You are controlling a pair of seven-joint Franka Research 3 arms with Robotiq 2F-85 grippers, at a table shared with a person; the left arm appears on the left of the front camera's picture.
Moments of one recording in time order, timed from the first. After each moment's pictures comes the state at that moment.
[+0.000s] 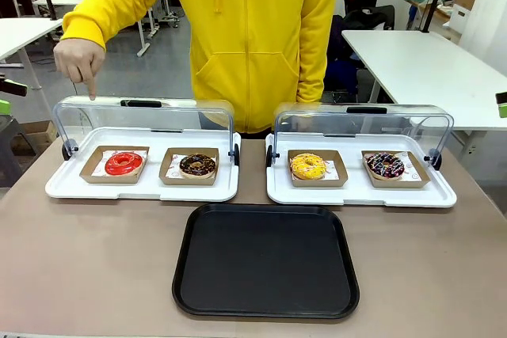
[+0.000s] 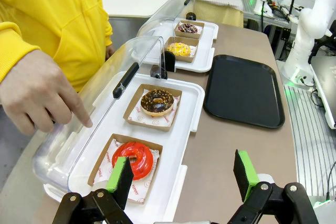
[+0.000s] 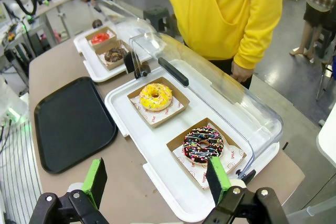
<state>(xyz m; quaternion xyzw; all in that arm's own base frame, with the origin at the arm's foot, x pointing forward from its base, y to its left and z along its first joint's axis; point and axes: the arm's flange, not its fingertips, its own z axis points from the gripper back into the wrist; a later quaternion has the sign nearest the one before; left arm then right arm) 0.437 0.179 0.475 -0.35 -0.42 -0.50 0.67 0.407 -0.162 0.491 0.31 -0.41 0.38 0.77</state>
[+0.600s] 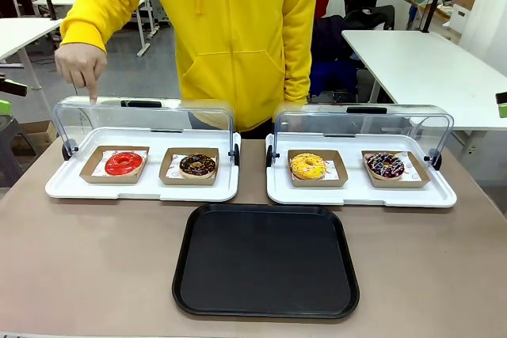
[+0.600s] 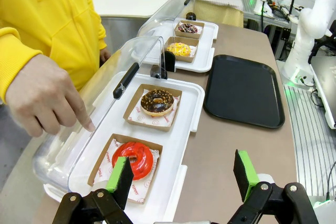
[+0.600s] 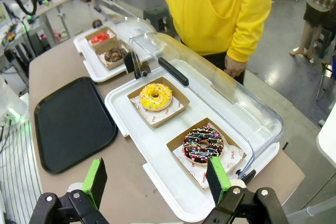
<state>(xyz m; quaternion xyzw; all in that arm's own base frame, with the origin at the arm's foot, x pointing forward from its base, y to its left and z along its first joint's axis) 0.437 0.179 0.475 -0.35 -0.42 -0.50 0.67 0.407 -0.162 0.491 0.31 -0.41 0.38 0.77</state>
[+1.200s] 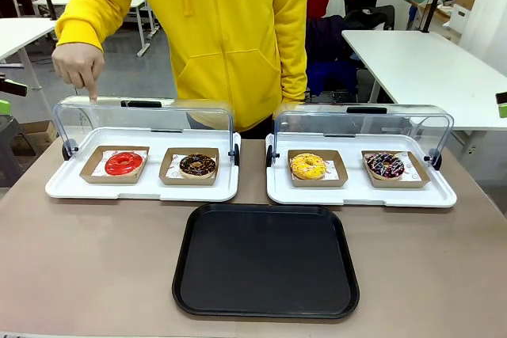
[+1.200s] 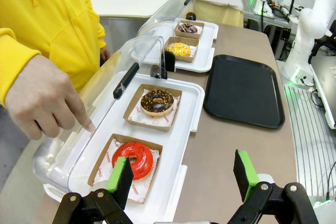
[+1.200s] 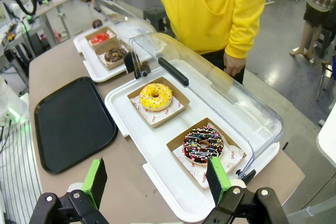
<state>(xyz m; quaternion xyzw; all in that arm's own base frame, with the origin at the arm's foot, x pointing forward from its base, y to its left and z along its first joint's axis) 0.437 0.179 0.475 -0.35 -0.42 -0.50 0.67 0.407 -0.162 0.491 0.31 -0.41 0.38 0.77</state>
